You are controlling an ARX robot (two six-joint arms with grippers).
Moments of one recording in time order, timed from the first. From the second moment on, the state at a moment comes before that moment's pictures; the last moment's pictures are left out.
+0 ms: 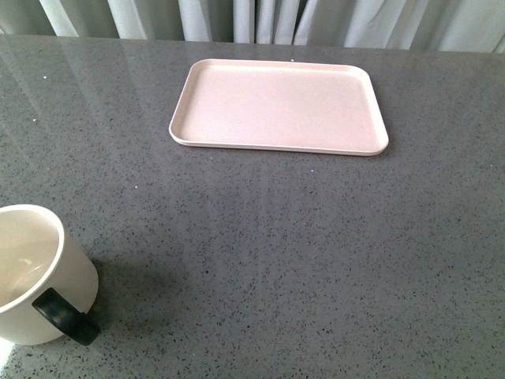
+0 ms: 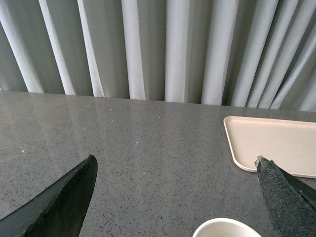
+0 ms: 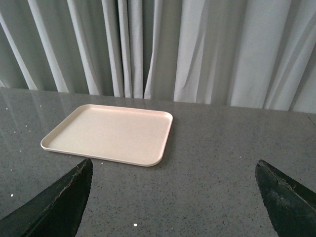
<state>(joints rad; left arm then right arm) 0.00 0.02 0.01 0.00 0.00 0.00 0.00 0.00 0.02 0.00 0.00 -0.01</state>
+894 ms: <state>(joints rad) 0.09 0.21 0.15 -0.29 0.27 0.09 0.00 0.00 0.02 0.00 0.00 -0.01</state>
